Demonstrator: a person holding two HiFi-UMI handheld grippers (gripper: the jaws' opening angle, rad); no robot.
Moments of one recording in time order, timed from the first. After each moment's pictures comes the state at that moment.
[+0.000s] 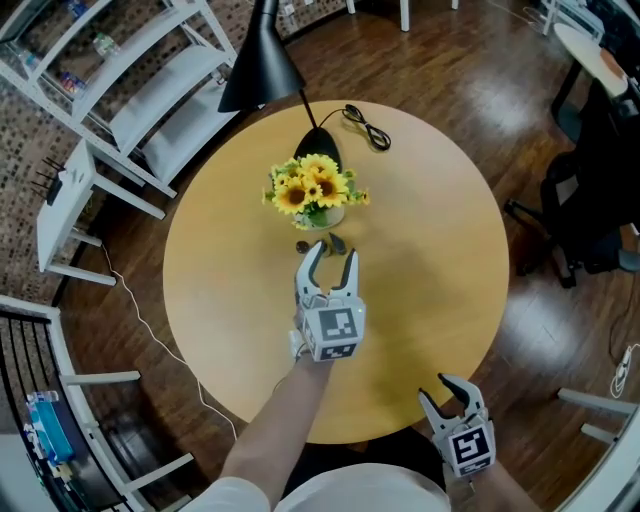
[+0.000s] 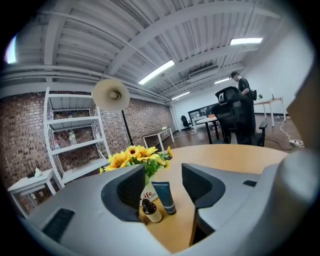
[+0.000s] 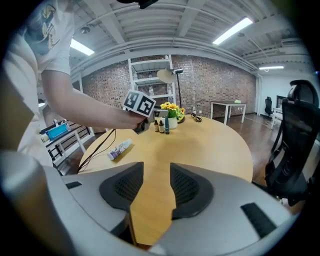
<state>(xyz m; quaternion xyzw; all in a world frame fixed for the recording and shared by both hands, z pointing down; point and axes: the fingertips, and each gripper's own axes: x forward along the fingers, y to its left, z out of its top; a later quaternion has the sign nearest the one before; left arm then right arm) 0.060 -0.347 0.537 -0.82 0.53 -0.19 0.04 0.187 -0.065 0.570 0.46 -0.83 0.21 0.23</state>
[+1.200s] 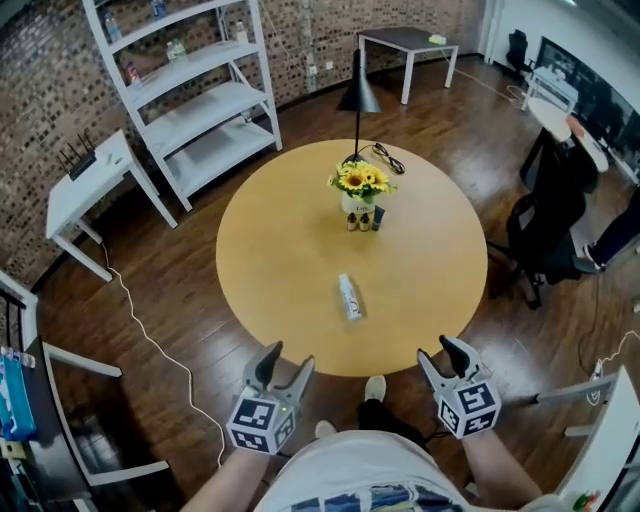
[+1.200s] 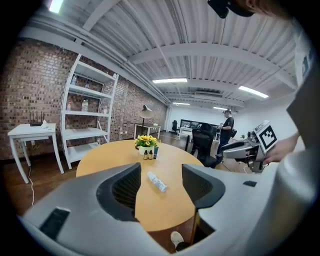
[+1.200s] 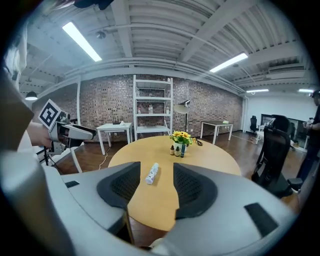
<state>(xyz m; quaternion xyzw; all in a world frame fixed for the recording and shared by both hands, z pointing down) -0.229 0.085 0.409 -0.87 0.46 -0.12 -0.16 0.026 0.103 0.416 0.54 -0.81 0.11 0.18</state>
